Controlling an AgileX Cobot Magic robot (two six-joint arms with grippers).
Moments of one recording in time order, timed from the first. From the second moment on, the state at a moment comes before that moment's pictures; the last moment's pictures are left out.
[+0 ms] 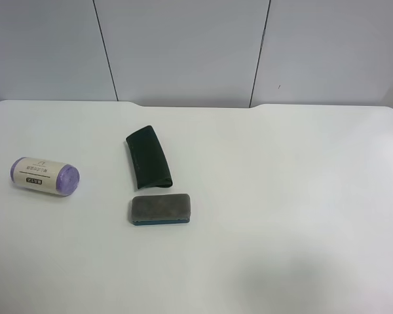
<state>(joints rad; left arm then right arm) 0.10 0.06 -0.56 -0.05 1.06 0.02 0.13 0.00 -0.51 0.06 1.06 -0.13</state>
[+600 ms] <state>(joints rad) 0.10 0.95 -0.82 -0.05 1.00 -0.24 0.13 0.00 -0.51 0.06 1.06 -0.13</state>
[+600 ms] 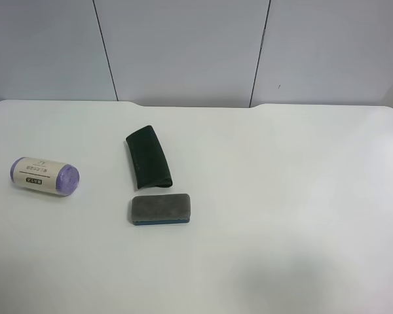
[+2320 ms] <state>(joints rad) 0.10 1.87 -0.95 -0.35 0.45 -0.81 0.13 0.00 -0.51 0.06 1.06 -0.13</state>
